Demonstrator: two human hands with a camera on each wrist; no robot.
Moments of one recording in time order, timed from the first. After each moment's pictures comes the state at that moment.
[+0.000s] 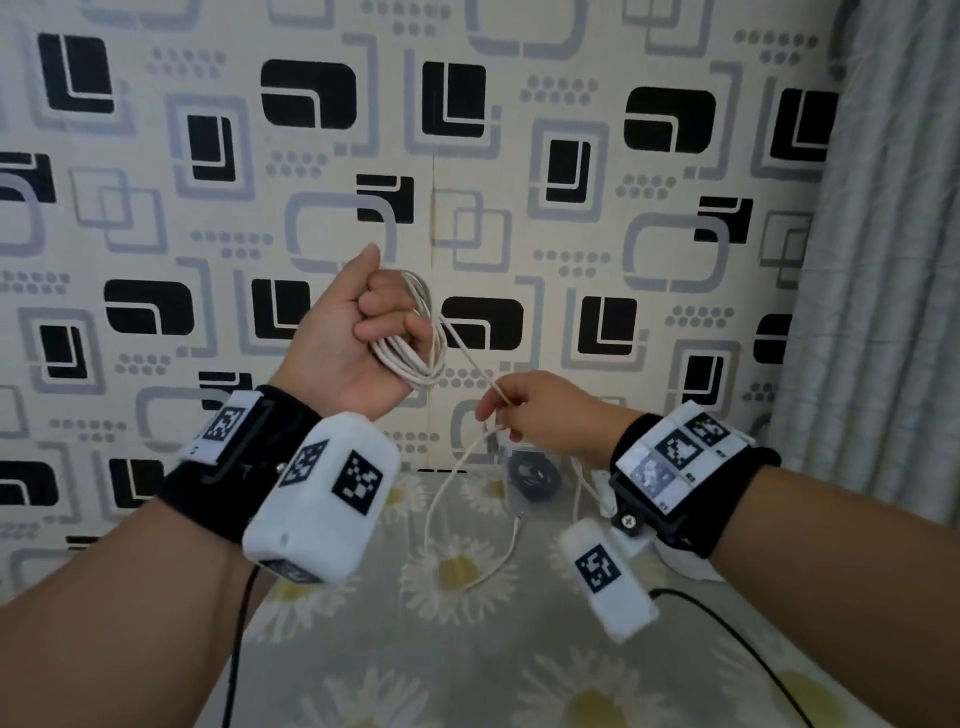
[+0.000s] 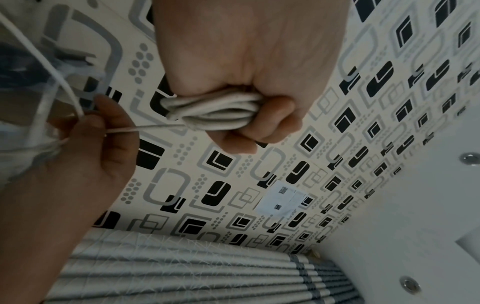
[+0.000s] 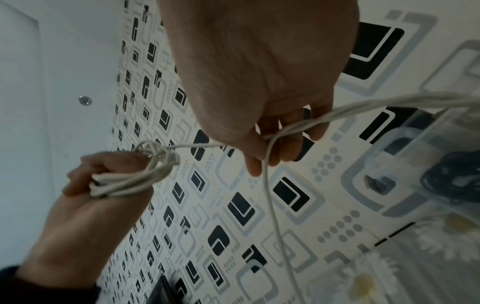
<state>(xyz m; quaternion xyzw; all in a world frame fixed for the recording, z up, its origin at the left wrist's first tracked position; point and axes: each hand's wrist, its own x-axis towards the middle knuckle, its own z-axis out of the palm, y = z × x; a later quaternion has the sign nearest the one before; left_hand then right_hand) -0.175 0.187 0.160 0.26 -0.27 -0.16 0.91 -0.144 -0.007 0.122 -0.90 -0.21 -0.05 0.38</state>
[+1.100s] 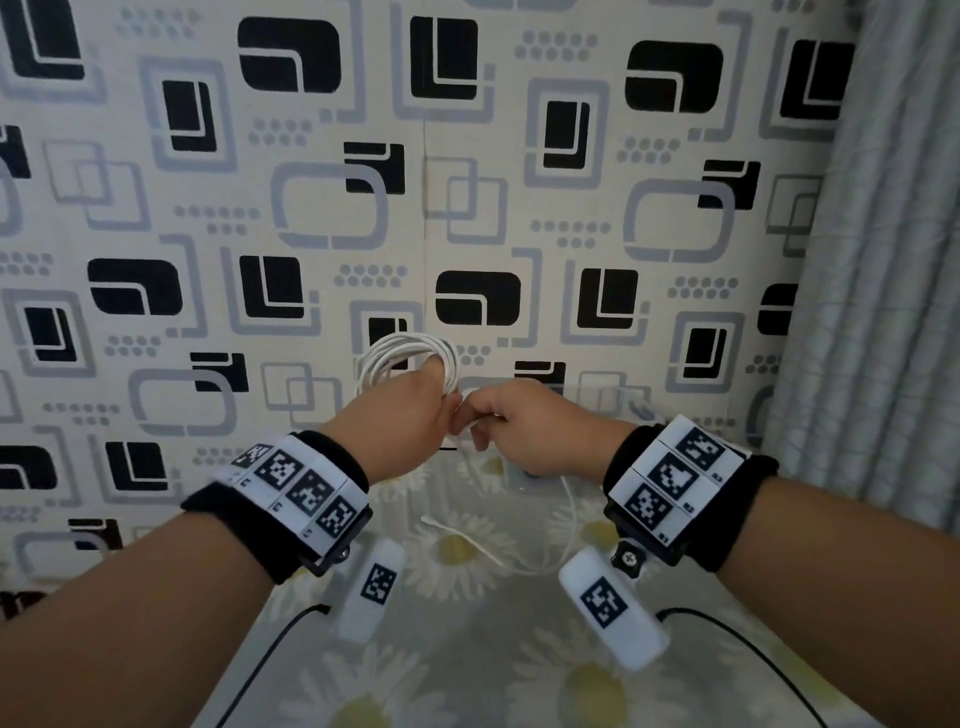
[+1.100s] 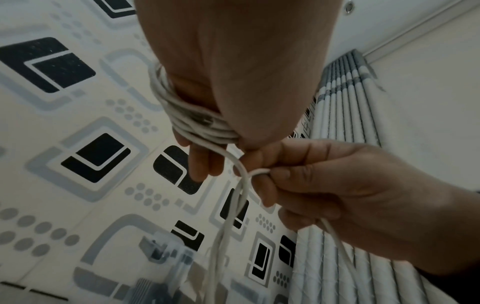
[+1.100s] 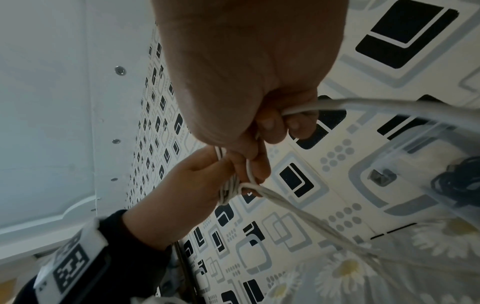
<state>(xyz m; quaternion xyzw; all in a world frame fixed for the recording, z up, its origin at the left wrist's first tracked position) -0.147 0.169 0.087 0.93 -0.23 0.24 0.14 -0.149 -0.002 0.095 -0.92 -0.29 -0.06 0.26</state>
